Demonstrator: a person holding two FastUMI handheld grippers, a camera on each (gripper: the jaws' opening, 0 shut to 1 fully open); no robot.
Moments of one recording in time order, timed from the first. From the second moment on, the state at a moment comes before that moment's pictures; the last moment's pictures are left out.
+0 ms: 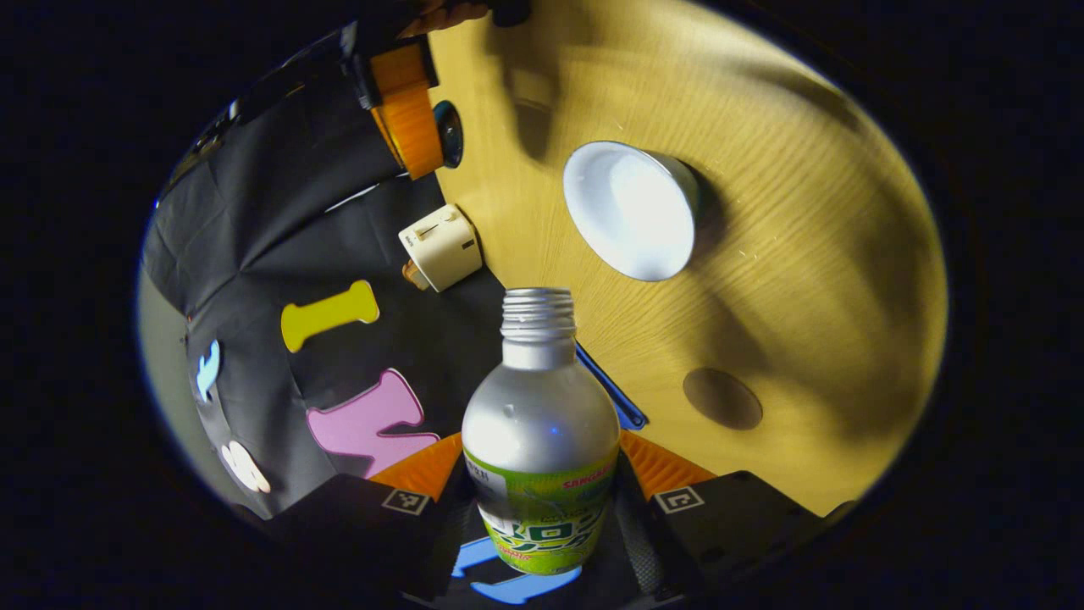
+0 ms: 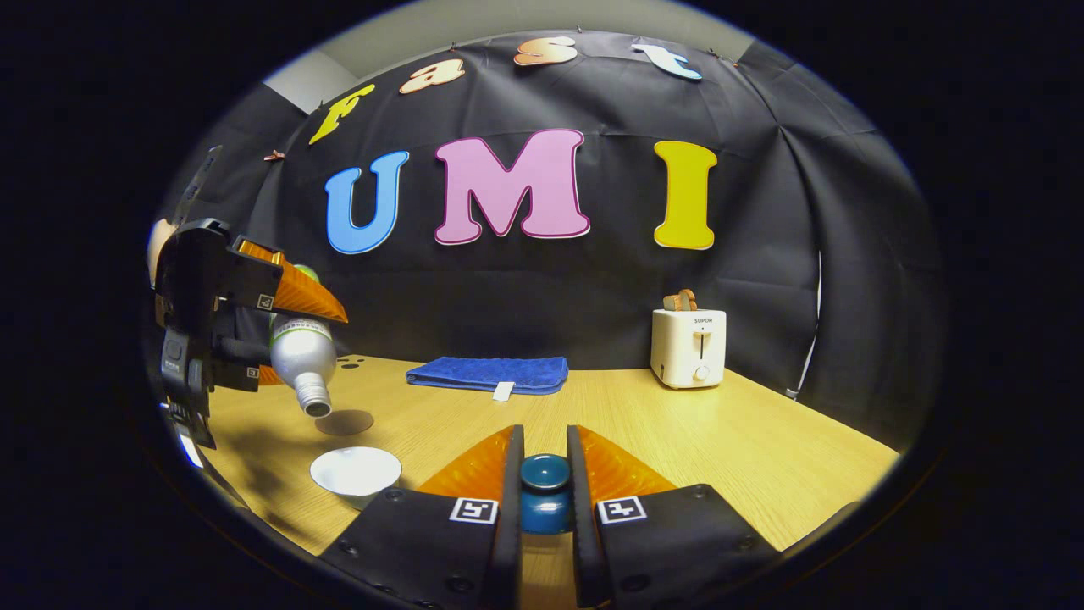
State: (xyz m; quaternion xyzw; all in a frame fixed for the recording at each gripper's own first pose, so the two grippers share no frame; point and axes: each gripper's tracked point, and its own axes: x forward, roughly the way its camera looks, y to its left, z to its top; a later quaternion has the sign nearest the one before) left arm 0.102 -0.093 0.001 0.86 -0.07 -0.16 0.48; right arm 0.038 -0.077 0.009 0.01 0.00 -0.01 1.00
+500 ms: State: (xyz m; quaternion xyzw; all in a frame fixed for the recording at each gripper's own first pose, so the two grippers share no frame) left arm 0.114 -0.047 0.018 0.62 -0.03 -0.11 0.78; right arm 0.038 -0.077 0.009 0.01 0.00 -0.01 1.00
